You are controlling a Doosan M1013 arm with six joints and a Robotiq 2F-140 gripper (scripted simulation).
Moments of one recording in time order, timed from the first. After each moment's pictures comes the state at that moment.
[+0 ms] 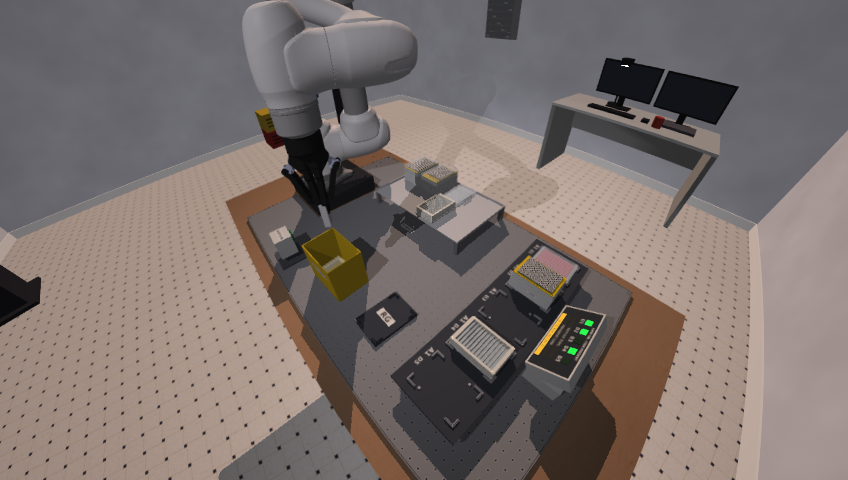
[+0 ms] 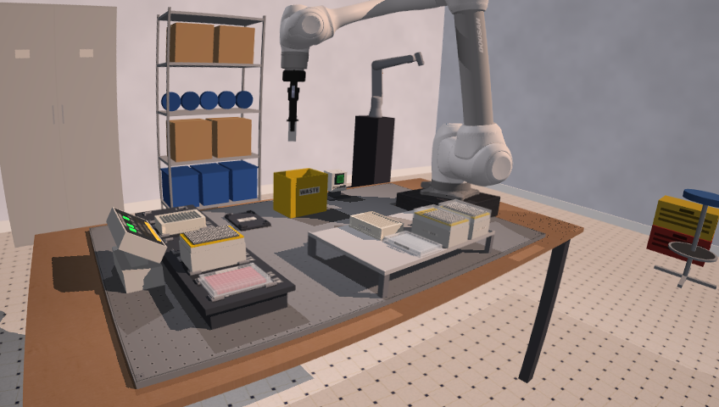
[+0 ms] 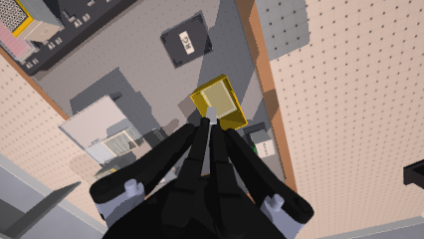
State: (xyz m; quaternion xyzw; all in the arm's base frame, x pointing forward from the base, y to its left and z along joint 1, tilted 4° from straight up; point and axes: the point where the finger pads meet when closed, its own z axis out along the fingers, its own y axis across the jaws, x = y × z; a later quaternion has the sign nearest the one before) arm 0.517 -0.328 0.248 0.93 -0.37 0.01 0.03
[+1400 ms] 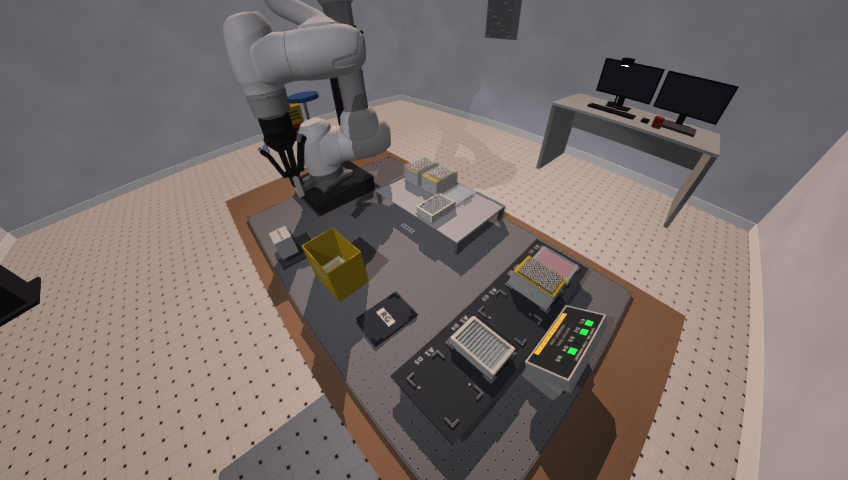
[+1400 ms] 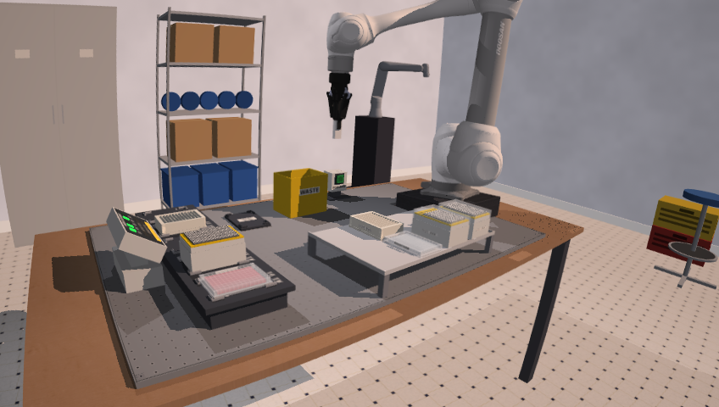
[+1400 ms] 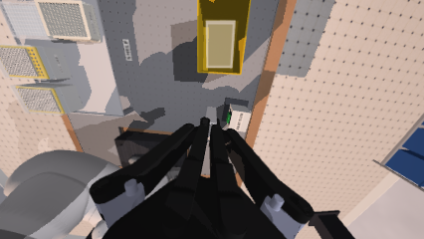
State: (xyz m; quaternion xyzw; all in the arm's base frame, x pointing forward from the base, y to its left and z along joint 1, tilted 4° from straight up) arm 0.336 -0.291 0.247 0.99 -0.12 0.00 0.03
